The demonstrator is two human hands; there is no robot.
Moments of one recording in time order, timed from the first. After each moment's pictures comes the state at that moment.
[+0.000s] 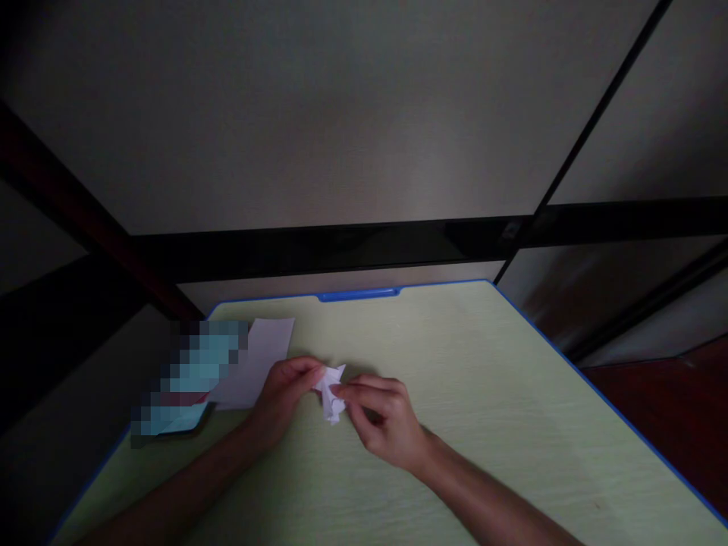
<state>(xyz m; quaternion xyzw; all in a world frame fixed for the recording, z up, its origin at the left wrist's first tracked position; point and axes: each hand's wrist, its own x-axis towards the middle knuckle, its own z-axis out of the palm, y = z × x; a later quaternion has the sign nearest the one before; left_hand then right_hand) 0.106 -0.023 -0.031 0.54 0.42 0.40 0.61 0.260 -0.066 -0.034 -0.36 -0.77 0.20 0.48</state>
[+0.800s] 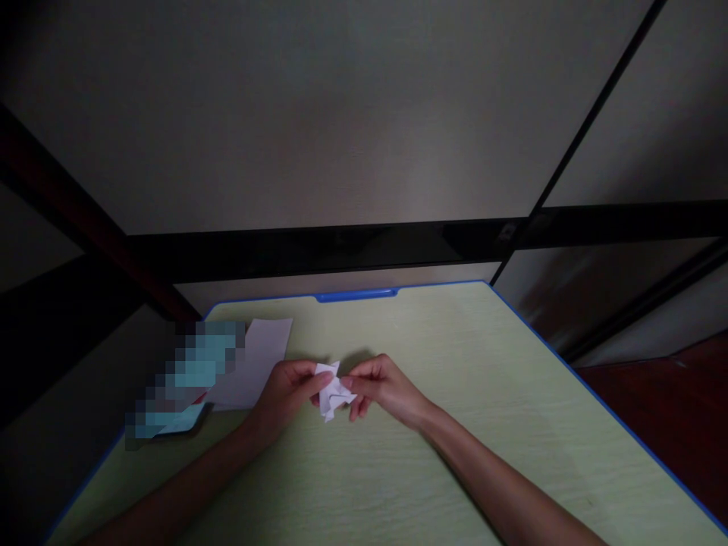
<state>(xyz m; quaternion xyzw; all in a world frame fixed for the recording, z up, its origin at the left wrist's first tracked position) 0.110 -0.023 -0.028 0.59 0.44 0.35 0.57 0.270 -0.038 -0.038 -0.39 -0.49 0.69 0.37</state>
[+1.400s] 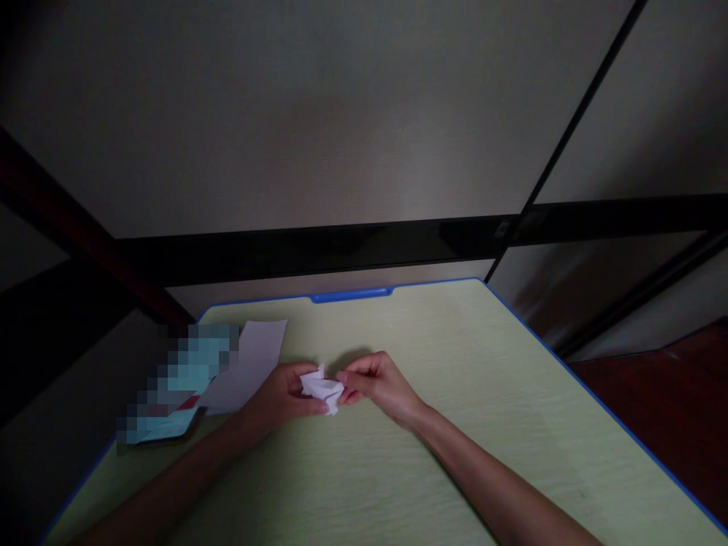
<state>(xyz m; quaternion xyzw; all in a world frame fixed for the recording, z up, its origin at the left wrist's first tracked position) 0.103 -0.018 -0.032 0.58 0.43 0.25 0.65 0.268 -0.038 -0.040 -0.41 -0.45 0.66 0.44</state>
